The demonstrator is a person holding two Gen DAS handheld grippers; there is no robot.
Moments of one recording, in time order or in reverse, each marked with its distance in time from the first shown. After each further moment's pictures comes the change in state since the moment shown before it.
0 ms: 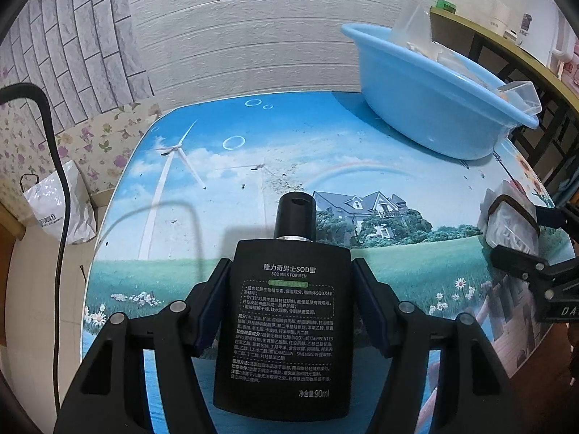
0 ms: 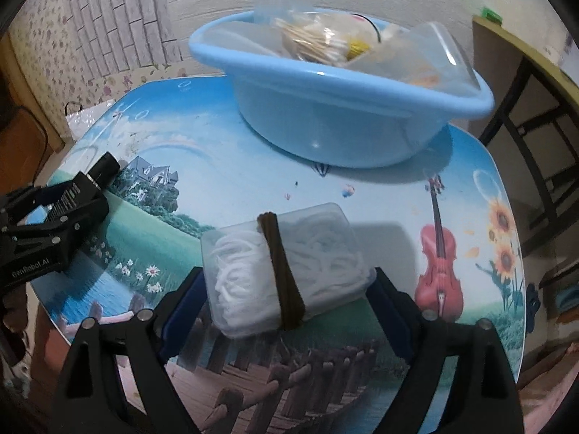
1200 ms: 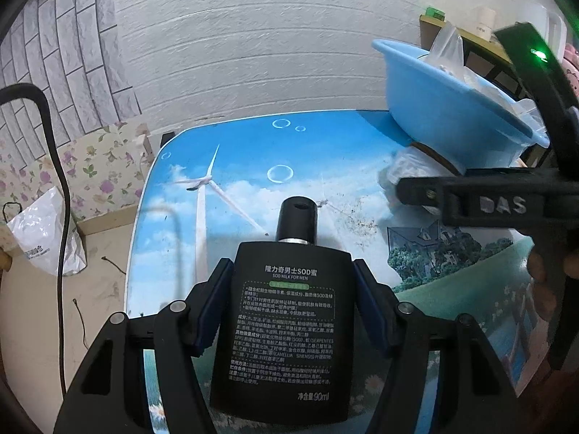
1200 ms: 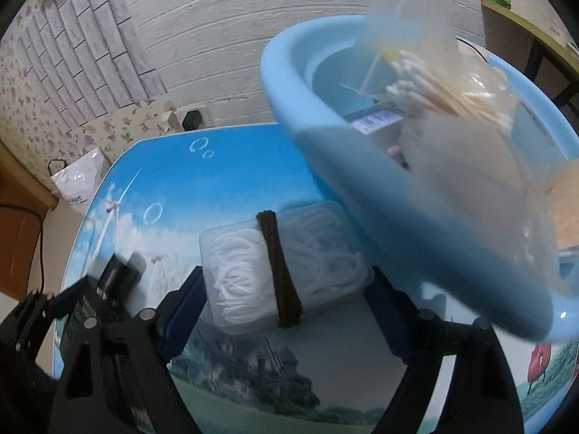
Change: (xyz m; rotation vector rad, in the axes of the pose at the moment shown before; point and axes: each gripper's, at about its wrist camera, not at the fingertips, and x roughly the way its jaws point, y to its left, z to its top) left arm 0.020 0.062 0.025 0.072 -0.045 -0.080; right arm 0.051 0.064 0.090 0.216 0.000 0.032
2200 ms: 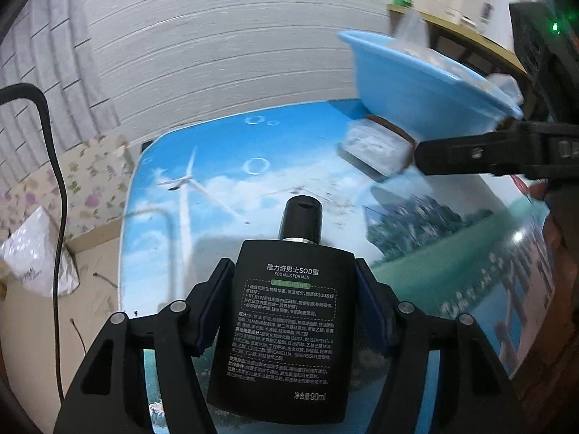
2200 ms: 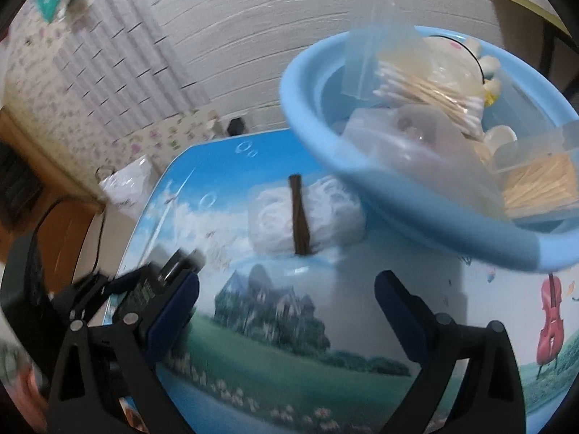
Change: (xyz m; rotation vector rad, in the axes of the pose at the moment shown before) left arm -0.009 -0.004 -0.013 0.082 0.000 -0.061; right arm -0.024 -0.008 -0.002 0.066 -0.025 0.158
